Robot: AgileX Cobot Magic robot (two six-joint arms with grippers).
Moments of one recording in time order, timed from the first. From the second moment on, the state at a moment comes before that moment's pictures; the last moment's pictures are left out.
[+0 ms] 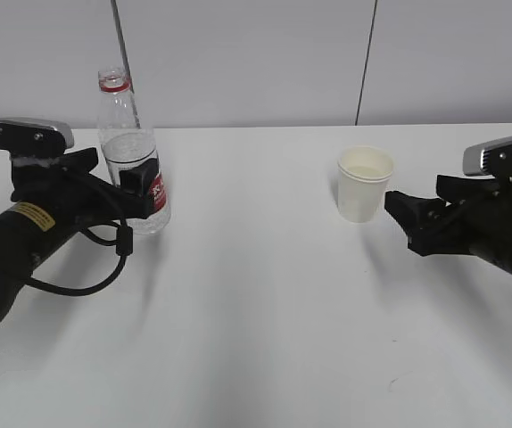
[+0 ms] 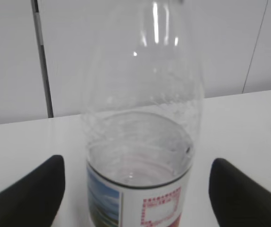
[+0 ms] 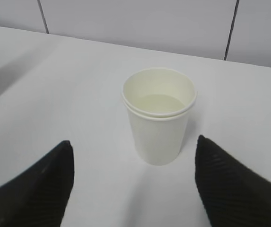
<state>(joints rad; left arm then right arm) -0.33 1.98 -0.66 0.04 -1.14 -0.06 0.08 1.71 -0.47 -0.31 -0.89 0.13</state>
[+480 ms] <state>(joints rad) -0.33 1.75 -0.52 -0.07 -0.92 -0.05 0.08 1.50 -0.47 -0.35 -0.63 0.15</state>
